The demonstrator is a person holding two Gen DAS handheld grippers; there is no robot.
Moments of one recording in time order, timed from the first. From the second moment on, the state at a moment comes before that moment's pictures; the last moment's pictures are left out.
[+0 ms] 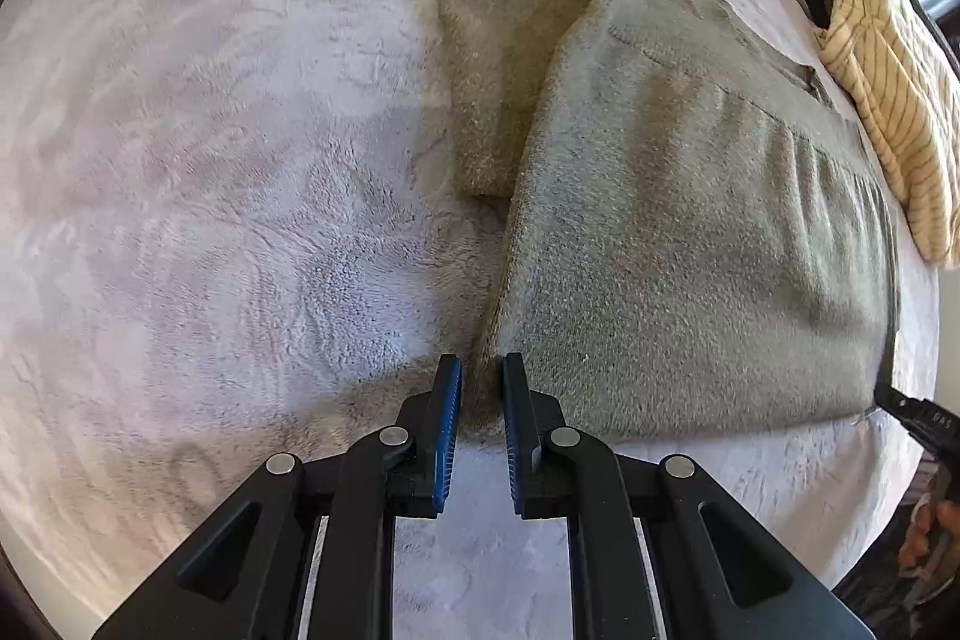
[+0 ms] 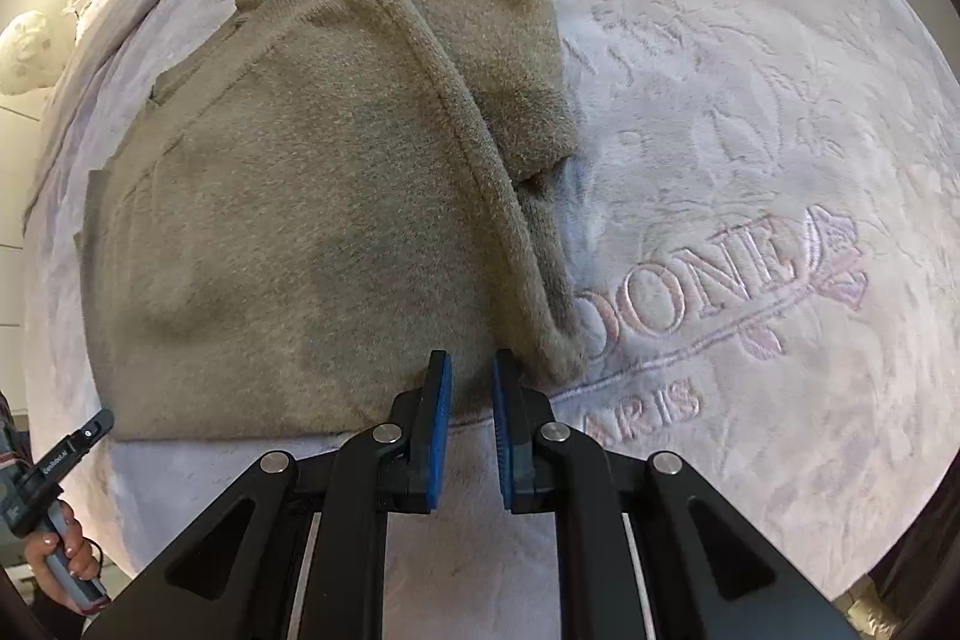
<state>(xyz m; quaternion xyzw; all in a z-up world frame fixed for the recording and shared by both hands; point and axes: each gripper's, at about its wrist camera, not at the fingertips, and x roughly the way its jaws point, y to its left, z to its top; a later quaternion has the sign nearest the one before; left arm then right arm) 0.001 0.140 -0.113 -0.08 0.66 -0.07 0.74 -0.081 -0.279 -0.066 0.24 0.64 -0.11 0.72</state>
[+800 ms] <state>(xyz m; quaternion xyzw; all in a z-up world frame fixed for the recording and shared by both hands) -0.033 0.160 -0.091 -0.02 0.68 -0.05 0.73 -0.072 -0.183 -0.049 0.23 0.66 -0.06 0.71</state>
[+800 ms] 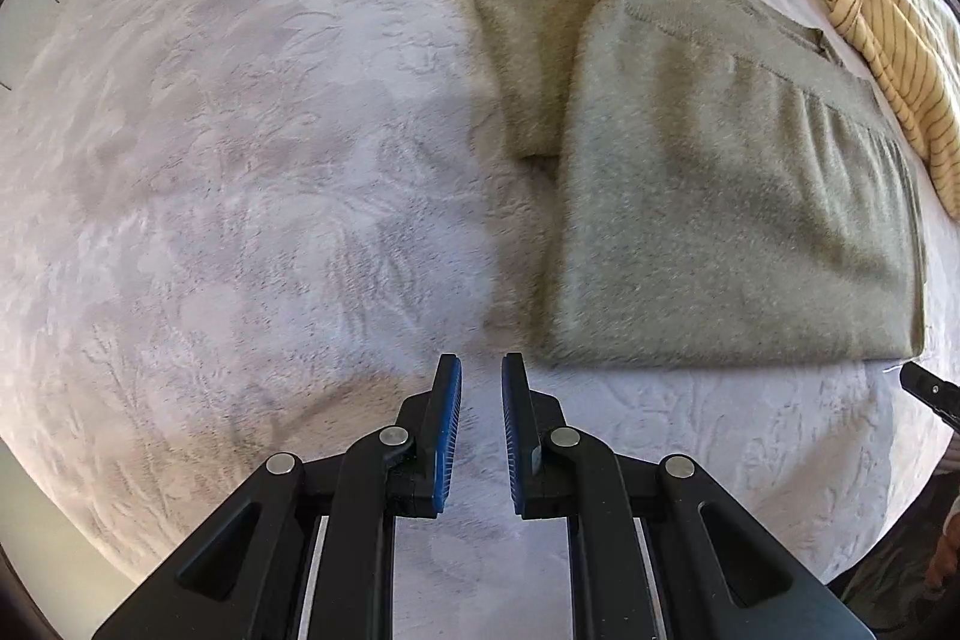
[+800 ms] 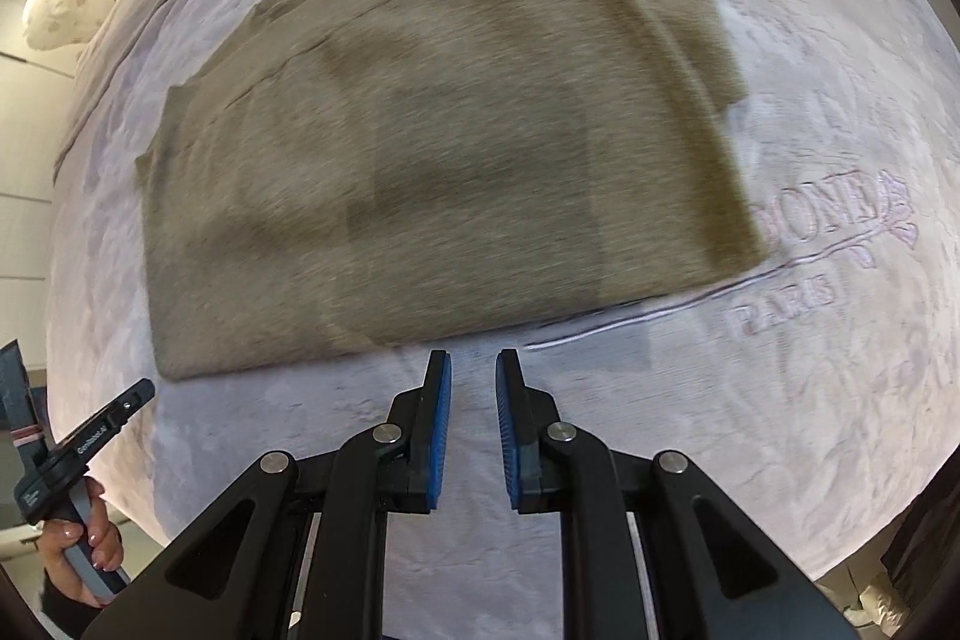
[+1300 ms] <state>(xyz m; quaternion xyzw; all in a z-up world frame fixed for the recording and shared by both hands) -0.041 0.203 -0.083 -0.02 0.65 -0.02 0.76 -0.030 -0.098 -0.048 0.19 0.68 0.03 0.71</state>
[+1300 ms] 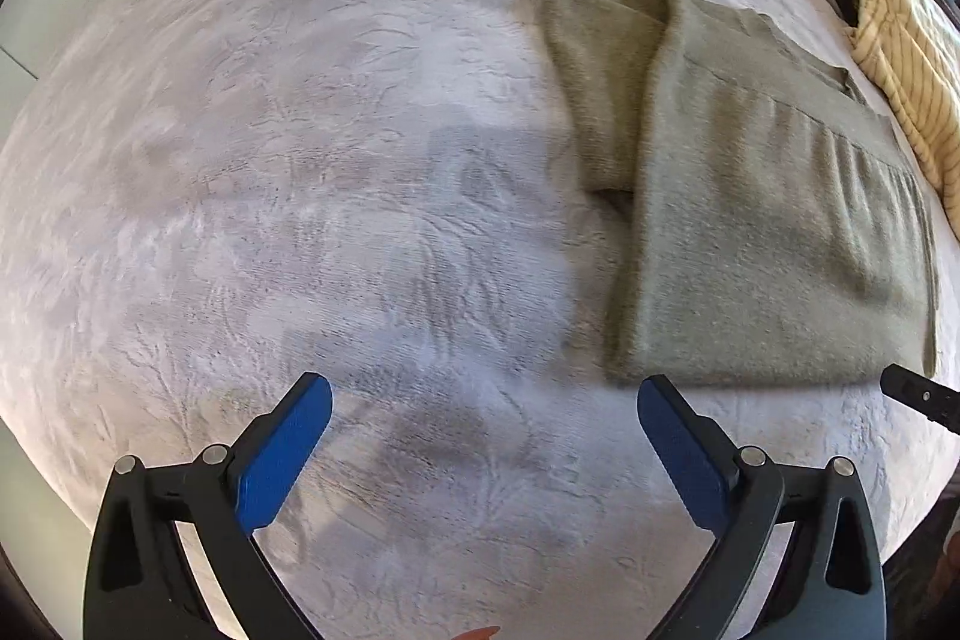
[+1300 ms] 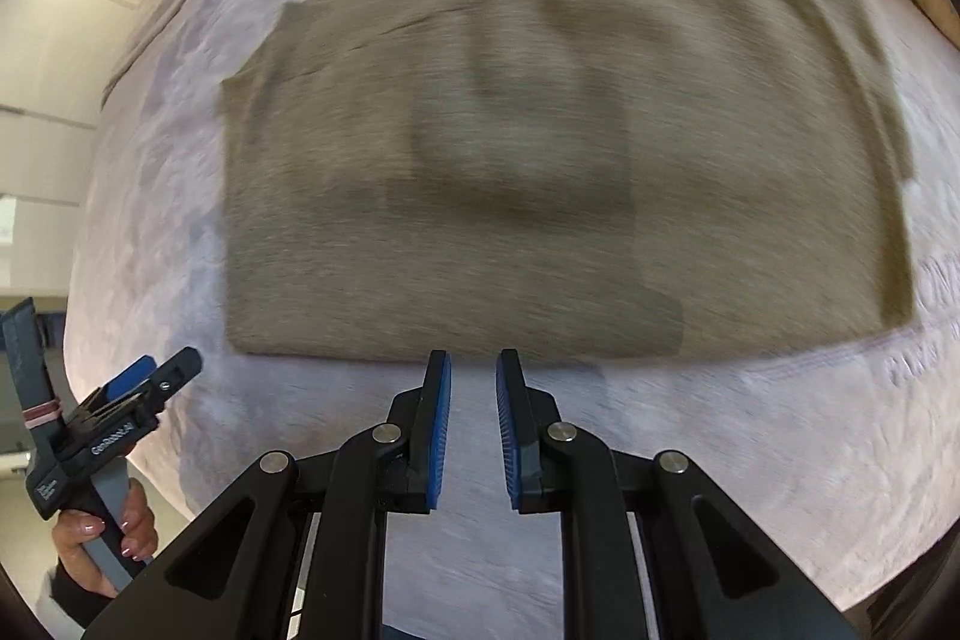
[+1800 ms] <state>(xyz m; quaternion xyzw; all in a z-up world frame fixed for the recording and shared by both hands) -0.012 0.225 -0.100 -0.02 0.64 0.00 0.76 0.025 -0.043 -0.061 0.19 0.66 0.09 0.72</state>
